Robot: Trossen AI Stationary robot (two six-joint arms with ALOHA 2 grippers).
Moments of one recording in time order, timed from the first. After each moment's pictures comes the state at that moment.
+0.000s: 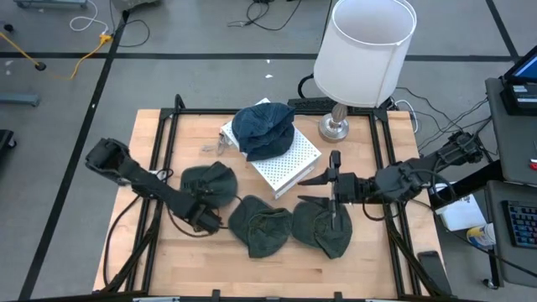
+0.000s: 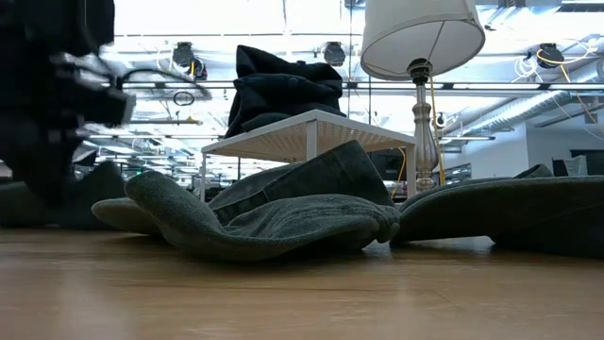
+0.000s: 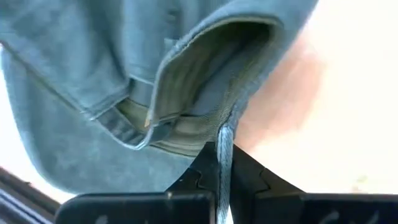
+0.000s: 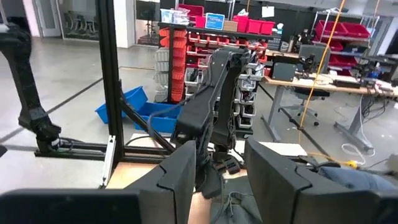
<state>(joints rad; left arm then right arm) -0.49 1.53 0.82 -0.99 -0.28 -0.75 0.48 1.24 1.30 -0.11 0.50 -0.02</state>
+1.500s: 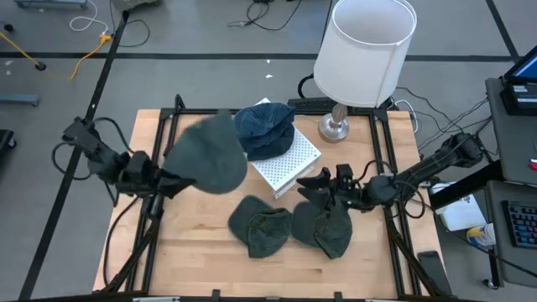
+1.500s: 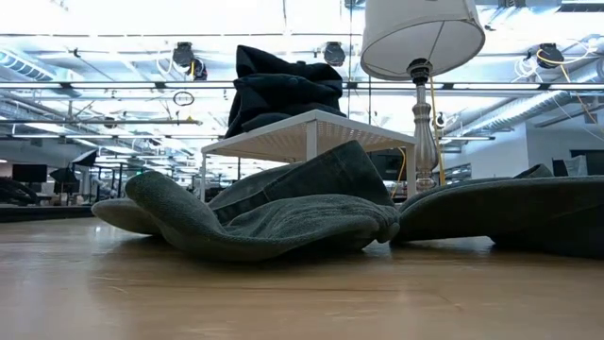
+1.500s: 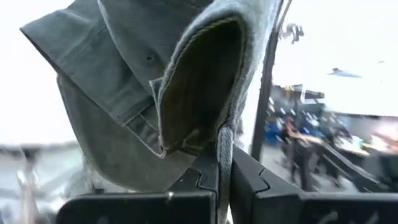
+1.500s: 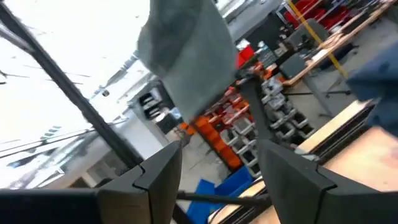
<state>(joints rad) -0.65 0.78 0.82 0.40 -0.55 0.07 0.44 1.24 0.75 0.80 0.58 0.59</state>
